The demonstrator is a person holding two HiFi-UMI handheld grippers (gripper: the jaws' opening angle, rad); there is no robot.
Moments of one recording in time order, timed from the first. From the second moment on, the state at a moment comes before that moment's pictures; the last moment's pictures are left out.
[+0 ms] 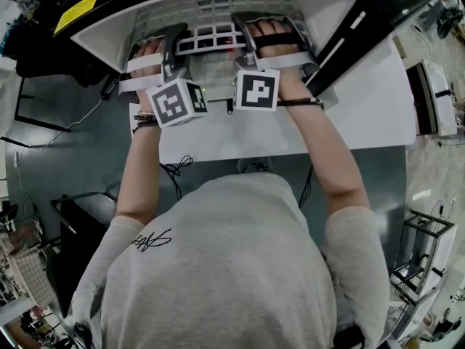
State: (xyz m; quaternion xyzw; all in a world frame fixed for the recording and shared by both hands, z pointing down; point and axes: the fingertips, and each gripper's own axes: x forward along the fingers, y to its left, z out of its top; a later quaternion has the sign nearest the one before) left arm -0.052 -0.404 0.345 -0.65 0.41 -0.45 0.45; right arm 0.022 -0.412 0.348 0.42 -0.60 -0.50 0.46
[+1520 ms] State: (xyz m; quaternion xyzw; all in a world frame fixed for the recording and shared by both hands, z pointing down) left arm -0.054 -0.388 0.338 -0.65 0.41 -0.45 0.45; right arm 0.020 -0.398 0.346 0.42 -0.60 -0.49 0.47
